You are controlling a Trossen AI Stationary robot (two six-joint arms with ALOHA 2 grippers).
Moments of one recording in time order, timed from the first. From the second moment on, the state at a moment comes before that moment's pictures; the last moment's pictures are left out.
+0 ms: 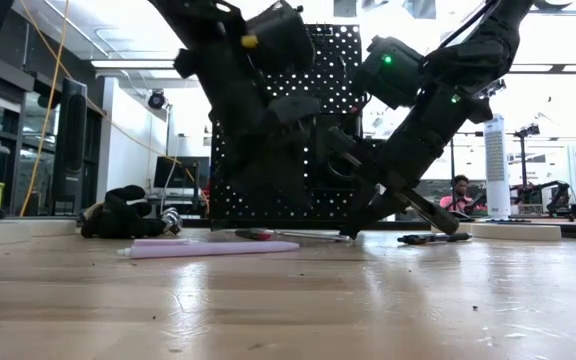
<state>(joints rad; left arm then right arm) -0.01 1.92 1.23 -0.39 -0.02 -0.53 0.00 1.80 0.77 0.09 0.14 1.51</state>
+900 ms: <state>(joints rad) 0.11 2.02 1.27 -0.43 0.51 -0.63 0.00 1.80 0.77 0.10 0.14 1.46</state>
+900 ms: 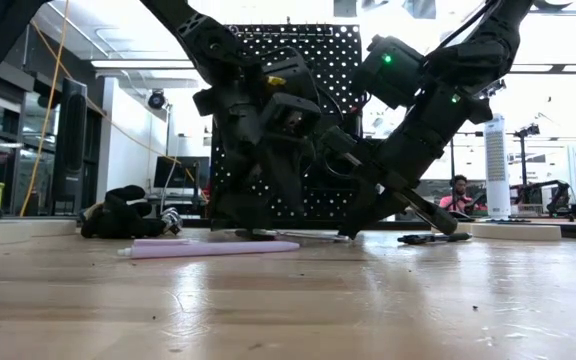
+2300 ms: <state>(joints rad) 0.06 2.01 1.27 -0.37 0.54 -0.60 0.00 1.67 0.77 0.09 0.18 1.41</state>
